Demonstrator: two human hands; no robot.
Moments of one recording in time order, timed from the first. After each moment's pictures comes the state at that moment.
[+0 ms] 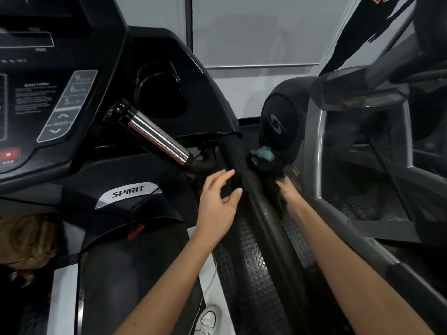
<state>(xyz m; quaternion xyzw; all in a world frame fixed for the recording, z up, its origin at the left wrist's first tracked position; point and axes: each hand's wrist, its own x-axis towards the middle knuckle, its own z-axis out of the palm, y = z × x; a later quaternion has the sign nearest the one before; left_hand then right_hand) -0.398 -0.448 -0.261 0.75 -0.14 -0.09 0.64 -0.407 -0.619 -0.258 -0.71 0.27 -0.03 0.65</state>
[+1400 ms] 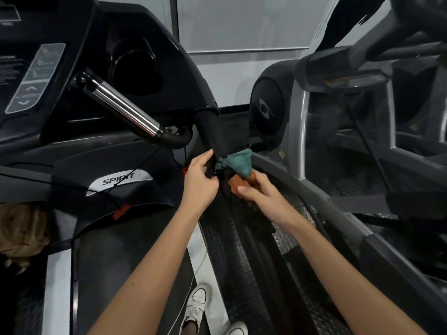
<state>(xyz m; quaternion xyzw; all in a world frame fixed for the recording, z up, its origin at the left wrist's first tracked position) -0.416 -0.471 -0.263 0.77 -0.09 -0.12 0.62 -0.497 -0.607 -0.259 -0.77 0.16 0.04 0.62</state>
